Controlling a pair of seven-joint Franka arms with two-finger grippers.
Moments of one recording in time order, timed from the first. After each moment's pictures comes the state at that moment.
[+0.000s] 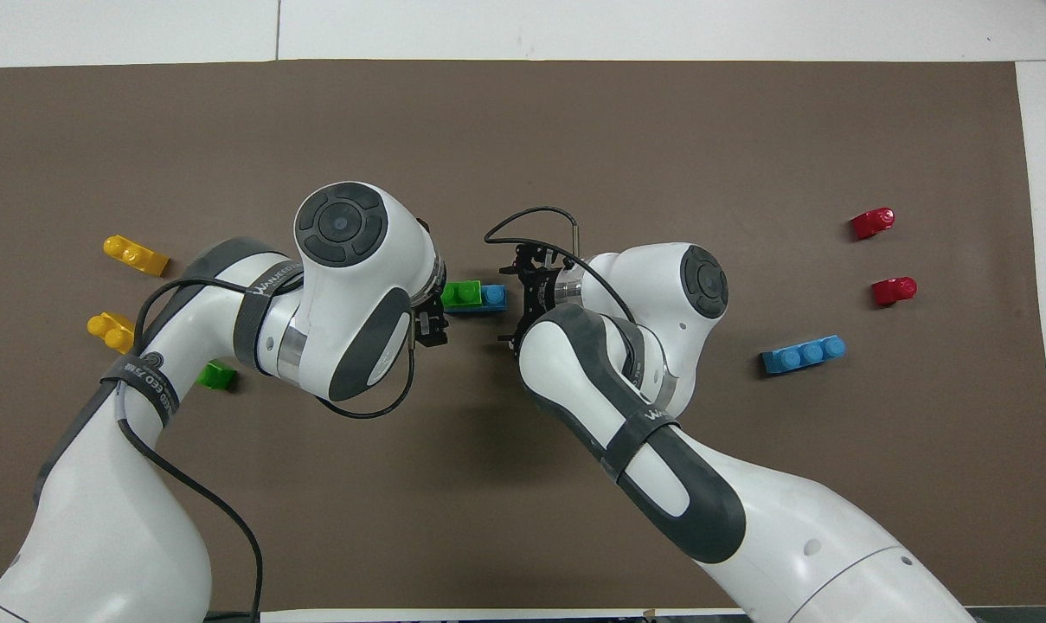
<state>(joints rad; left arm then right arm) -0.45 0.31 -0.10 -1.85 -0.03 2.20 -2.19 0.60 0.45 -0.04 -1.88 0.97 2.54 1.43</state>
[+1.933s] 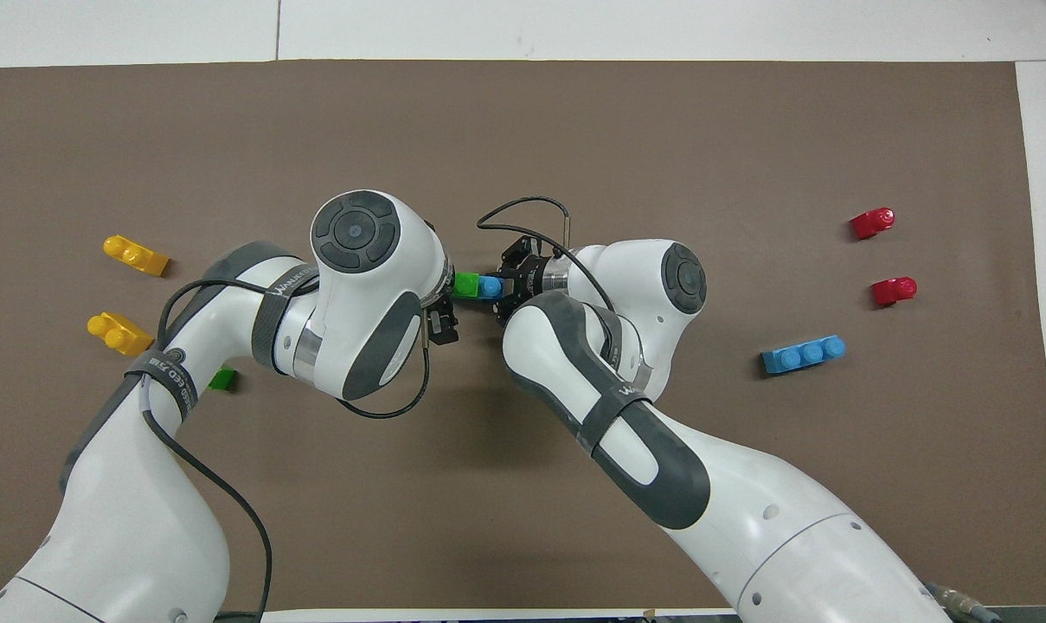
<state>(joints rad) -0.45 0.33 -0.10 -1.85 -0.02 2.25 -2.24 0.61 0.54 -0.04 -1.81 1.00 2.60 1.43</state>
